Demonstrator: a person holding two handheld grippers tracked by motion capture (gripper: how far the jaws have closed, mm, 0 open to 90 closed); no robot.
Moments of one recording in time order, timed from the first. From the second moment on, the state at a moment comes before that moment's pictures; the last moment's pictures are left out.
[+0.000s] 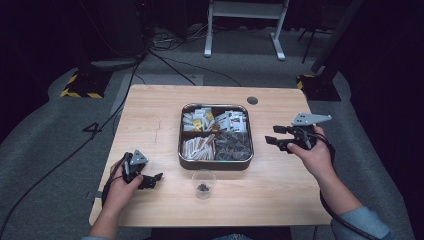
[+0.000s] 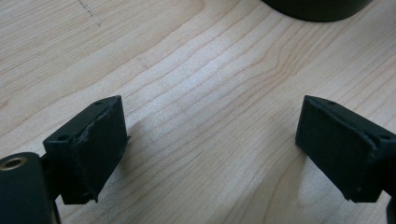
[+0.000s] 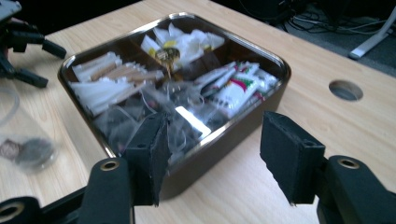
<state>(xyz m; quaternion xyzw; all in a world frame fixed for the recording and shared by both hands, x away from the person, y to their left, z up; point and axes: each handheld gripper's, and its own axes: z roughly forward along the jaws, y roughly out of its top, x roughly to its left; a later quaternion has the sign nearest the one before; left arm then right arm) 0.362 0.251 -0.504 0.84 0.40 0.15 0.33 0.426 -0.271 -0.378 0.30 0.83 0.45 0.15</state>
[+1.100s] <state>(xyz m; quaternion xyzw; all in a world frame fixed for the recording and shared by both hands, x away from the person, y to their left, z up) 0.364 0.250 -0.504 0.84 0.40 0.15 0.33 0.401 -0.359 -0.485 0.39 0.82 0.38 0.16</state>
